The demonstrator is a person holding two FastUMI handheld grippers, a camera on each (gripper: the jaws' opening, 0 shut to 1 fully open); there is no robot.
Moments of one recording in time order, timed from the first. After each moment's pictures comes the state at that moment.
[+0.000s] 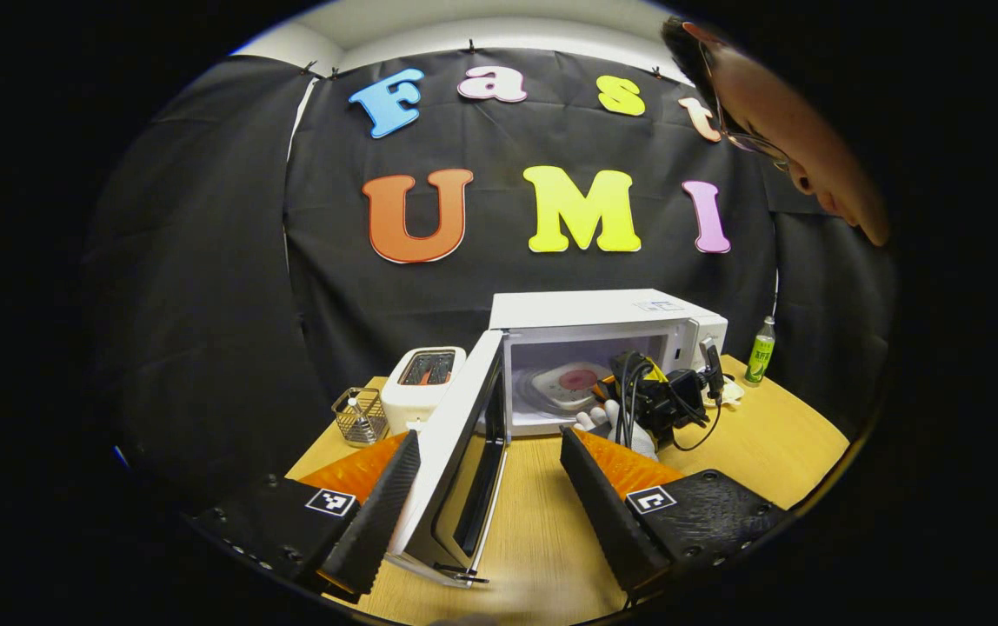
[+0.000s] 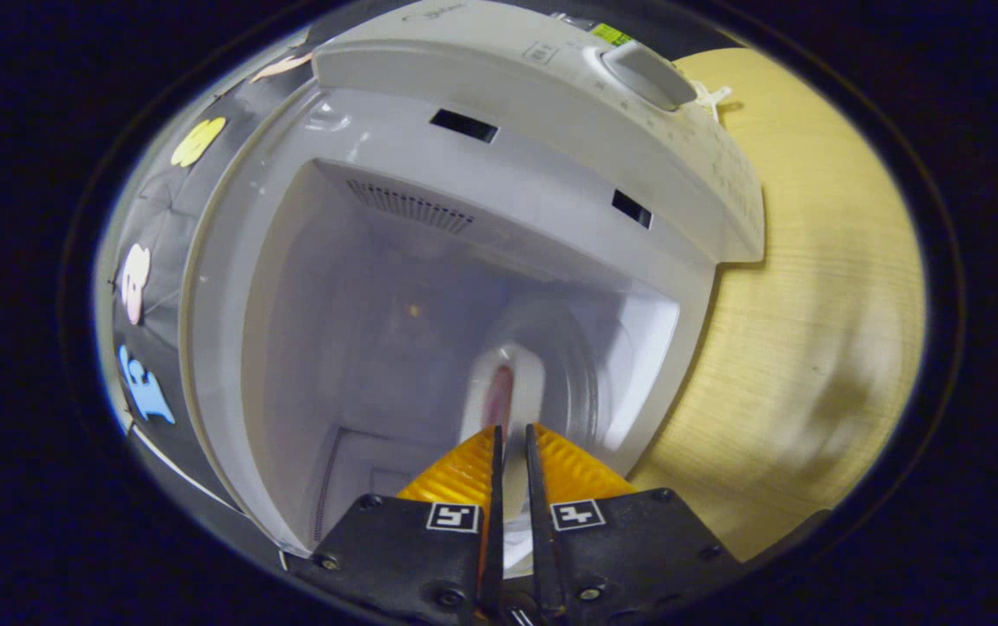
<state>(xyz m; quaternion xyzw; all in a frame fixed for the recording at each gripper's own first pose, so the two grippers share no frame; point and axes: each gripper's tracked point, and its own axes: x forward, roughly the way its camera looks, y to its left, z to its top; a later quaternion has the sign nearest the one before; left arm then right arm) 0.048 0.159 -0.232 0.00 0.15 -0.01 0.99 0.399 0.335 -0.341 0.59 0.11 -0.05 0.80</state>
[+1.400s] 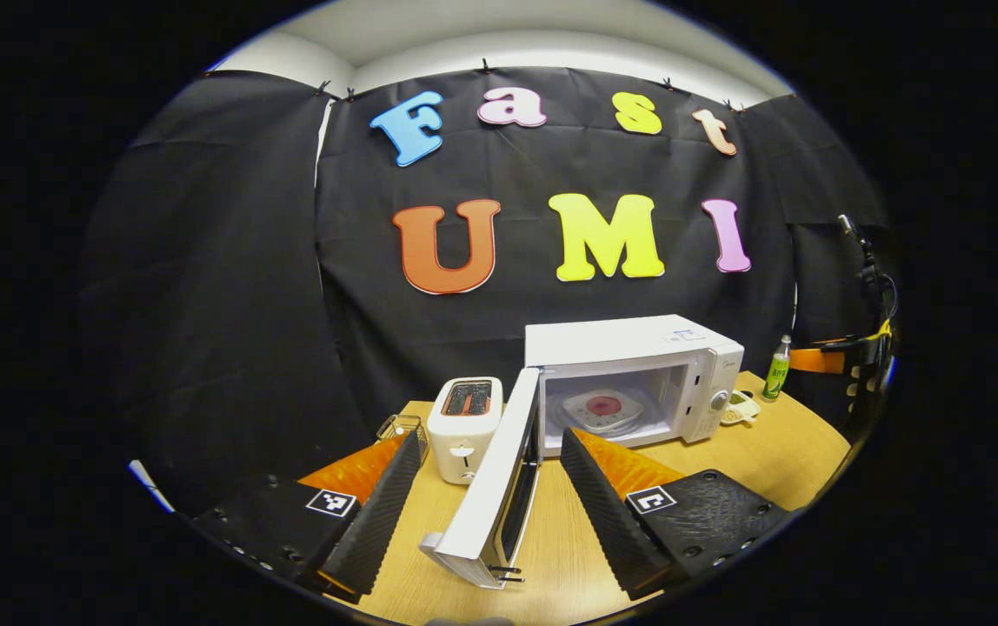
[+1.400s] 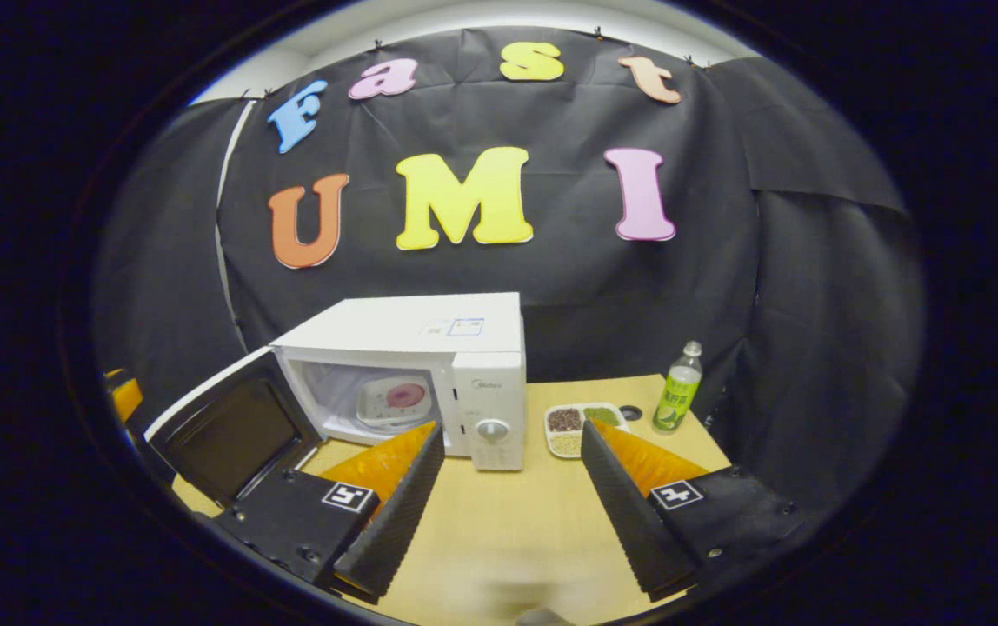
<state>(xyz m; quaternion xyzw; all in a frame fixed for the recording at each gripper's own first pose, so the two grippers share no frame) 0.028 0.202 -0.173 0.01 0.11 0.04 0.99 0.142 0.104 -0.160 -0.02 0.15 0.00 0.99</state>
